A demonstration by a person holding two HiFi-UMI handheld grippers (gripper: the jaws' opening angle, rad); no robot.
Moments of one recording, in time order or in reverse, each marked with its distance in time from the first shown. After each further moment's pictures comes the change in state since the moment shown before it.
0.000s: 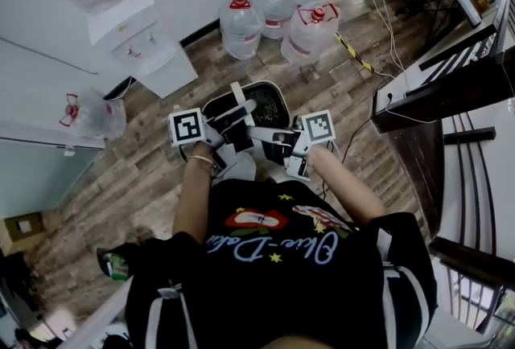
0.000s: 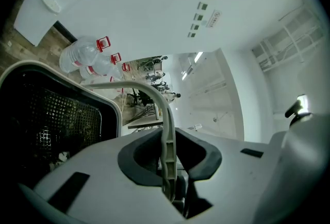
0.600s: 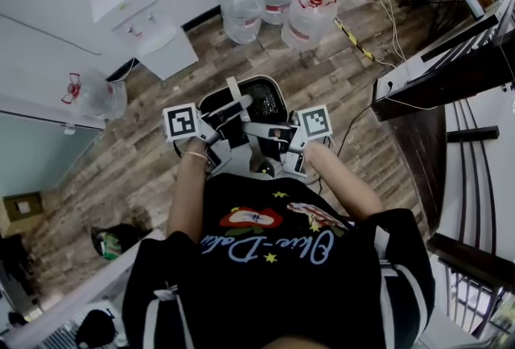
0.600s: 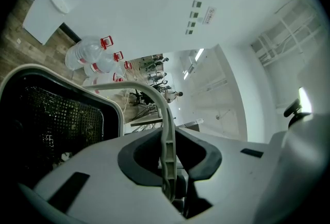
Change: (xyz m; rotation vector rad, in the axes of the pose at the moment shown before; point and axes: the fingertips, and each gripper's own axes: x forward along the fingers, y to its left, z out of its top) left arm -0.015 -0.014 -0.081 0.027 -0.010 0.035; right arm -0.035 0.024 -0.074 0.013 0.034 0.054
